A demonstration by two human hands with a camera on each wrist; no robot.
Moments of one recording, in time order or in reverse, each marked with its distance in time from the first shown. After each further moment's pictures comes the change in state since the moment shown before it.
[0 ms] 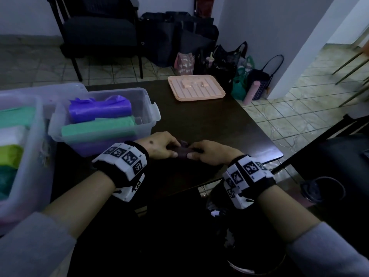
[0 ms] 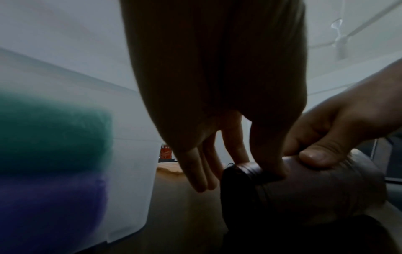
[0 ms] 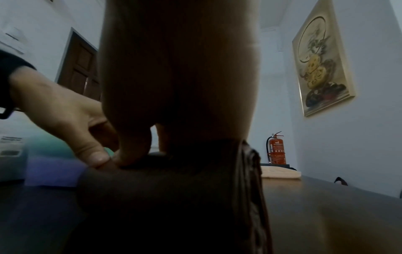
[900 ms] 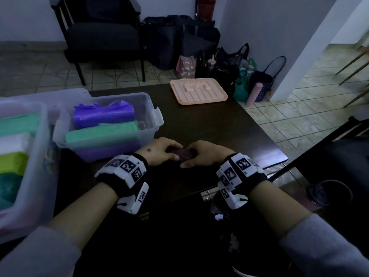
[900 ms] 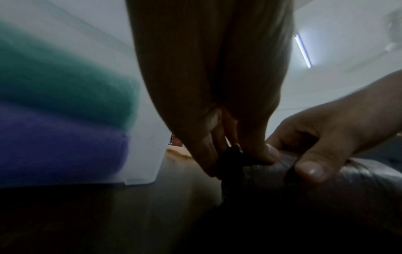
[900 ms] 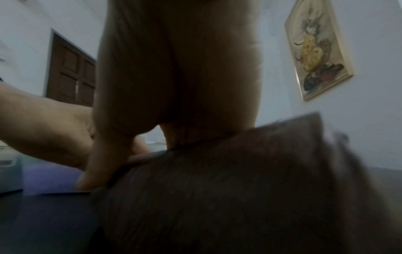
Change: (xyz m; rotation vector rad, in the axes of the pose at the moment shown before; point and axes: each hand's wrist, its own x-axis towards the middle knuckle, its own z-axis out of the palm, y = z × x) left_hand -0.001 -0.008 0.007 -0.223 0.095 -0.016; right_hand 0.023 -0.011 -0.001 0.067 -0.026 0.022
